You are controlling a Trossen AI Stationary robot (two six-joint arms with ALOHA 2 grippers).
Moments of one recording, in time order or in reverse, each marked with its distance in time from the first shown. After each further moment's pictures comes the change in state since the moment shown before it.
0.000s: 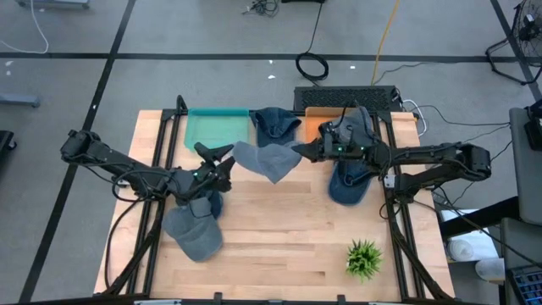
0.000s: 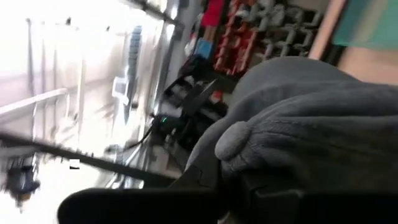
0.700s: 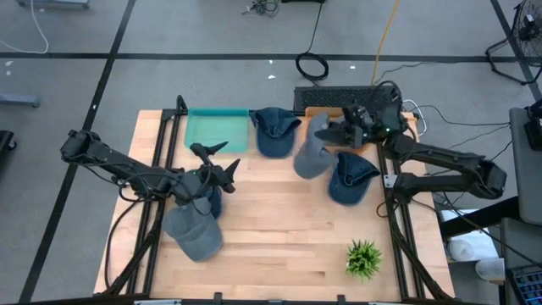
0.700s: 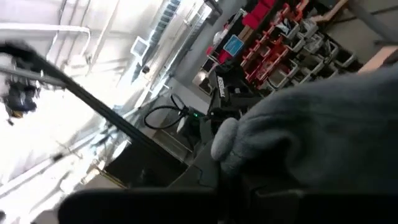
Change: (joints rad) left arm 0.002 0.000 0.000 -0.169 -0.045 -0.544; right arm -0.273 -0.230 0.000 -0.116 -0.360 -0.288
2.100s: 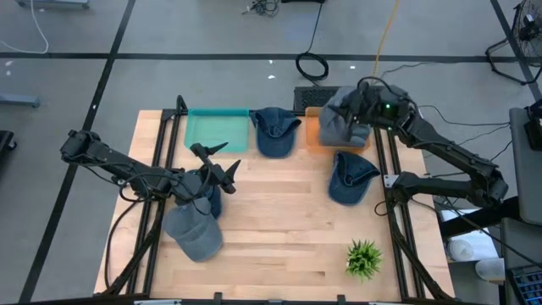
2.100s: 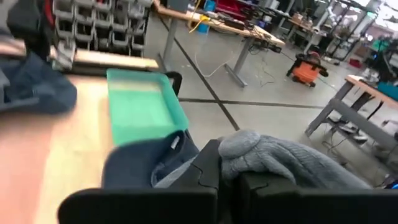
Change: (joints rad) left arm 0.000 0.000 0.000 -0.015 0.011 -0.087; right arm -0.170 -0.049 0.253 -0.787 0.411 -1.452
